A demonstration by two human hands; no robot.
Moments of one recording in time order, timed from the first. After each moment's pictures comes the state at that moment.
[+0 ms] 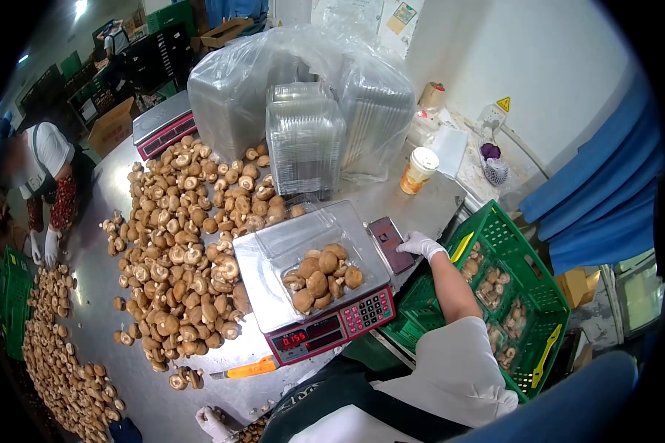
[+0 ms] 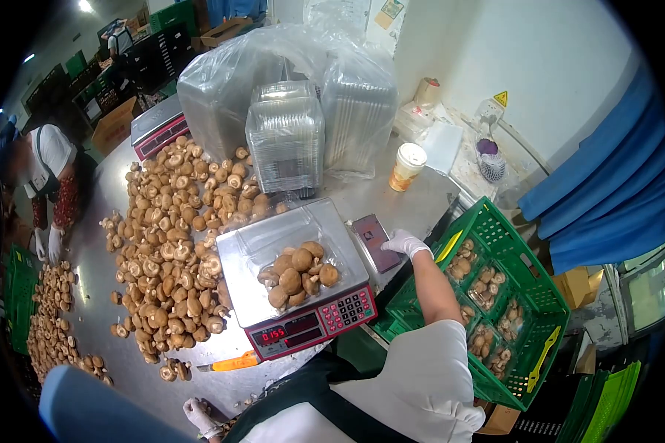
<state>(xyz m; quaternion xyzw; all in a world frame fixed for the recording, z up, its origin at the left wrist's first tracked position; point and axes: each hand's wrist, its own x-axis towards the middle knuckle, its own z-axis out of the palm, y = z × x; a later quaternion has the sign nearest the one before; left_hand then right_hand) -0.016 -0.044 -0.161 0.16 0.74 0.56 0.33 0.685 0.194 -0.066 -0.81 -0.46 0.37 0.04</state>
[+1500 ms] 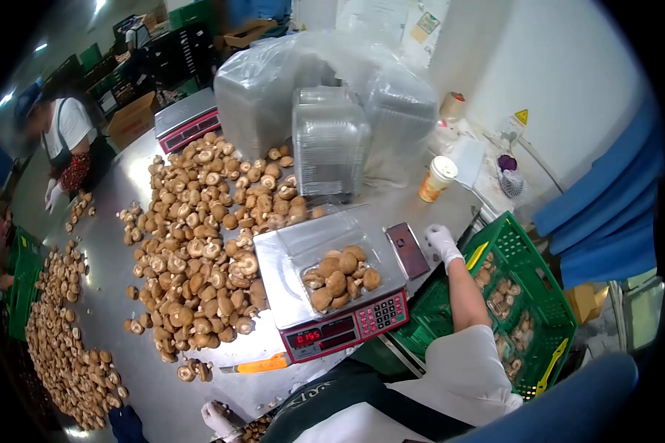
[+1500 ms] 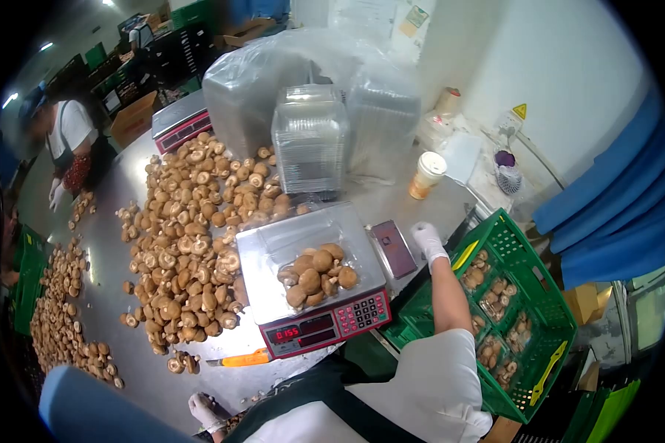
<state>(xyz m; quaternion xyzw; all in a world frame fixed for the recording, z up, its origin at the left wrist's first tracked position) 0.000 -0.044 -0.150 0.13 0.70 0.62 0.32 0.700 0.202 -0.077 -0.84 -0.37 0.25 0.29</state>
